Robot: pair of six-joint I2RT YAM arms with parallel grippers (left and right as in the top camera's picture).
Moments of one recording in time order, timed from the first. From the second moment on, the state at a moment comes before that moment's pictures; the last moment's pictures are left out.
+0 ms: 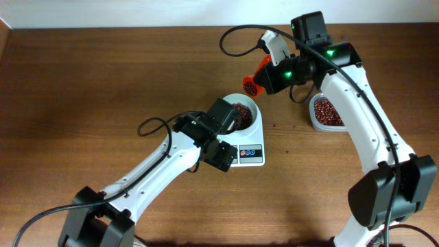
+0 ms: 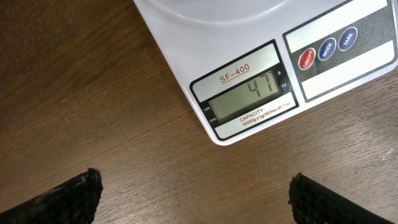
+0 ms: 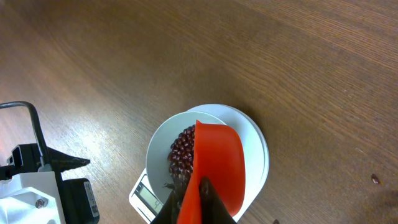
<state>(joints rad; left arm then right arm) -0.62 1.62 1.17 -0.93 -0.09 -0.13 0.26 1.87 1.78 -0.95 -0.51 -0.16</state>
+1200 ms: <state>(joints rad) -0.62 1.62 1.17 -0.93 -0.09 -0.13 0.26 1.87 1.78 -0.96 -0.49 -0.18</state>
